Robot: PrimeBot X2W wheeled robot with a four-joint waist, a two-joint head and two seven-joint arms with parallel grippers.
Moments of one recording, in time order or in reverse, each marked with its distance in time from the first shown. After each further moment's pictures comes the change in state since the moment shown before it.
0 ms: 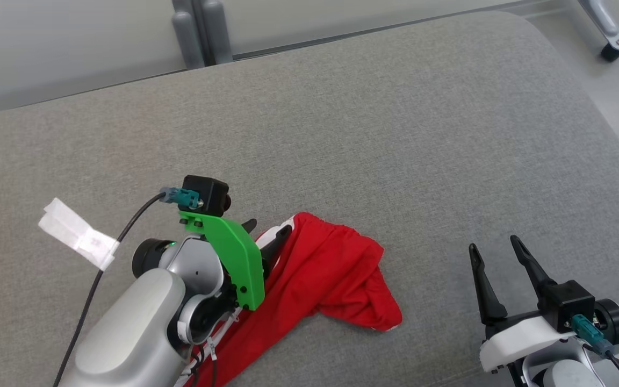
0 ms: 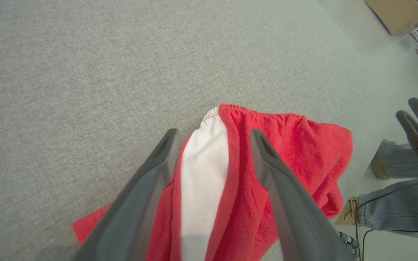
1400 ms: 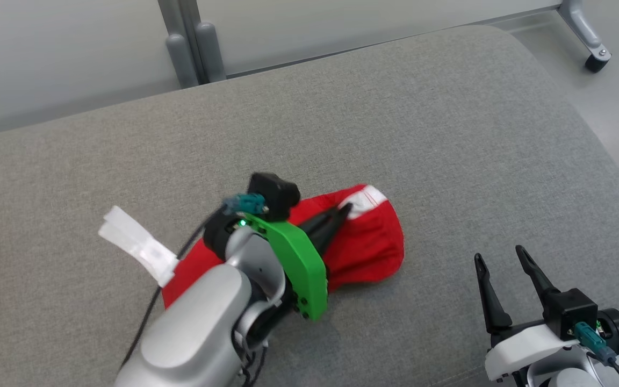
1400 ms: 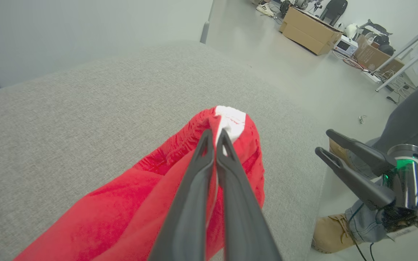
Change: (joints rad) left arm -0.098 -0.133 -0.111 0.104 0.074 -0.157 -0.273; right arm 0.022 -0.009 -0.013 0.008 -0.008 0.000 0.000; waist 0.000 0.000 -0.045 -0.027
